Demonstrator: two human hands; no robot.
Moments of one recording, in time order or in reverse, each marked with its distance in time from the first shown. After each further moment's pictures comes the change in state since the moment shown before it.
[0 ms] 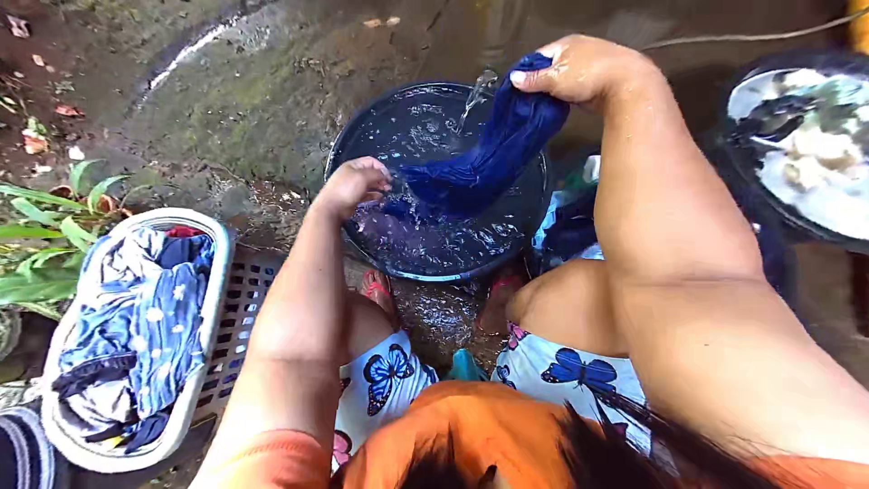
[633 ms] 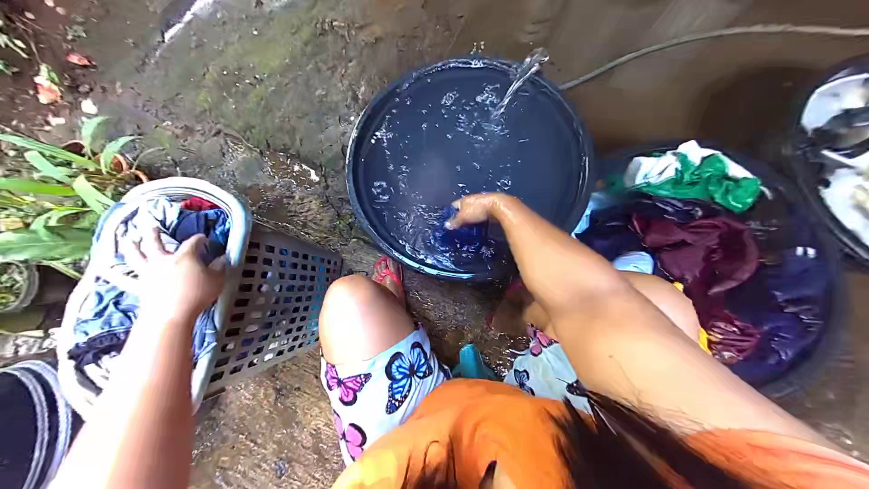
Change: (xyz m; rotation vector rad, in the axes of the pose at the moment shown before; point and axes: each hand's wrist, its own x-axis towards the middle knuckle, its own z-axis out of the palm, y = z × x) left_hand -0.213 -0.114 -0.144 0.901 0.602 -0.322; right_hand 0.030 0.069 0.254 -0.222 -0.733 0.062
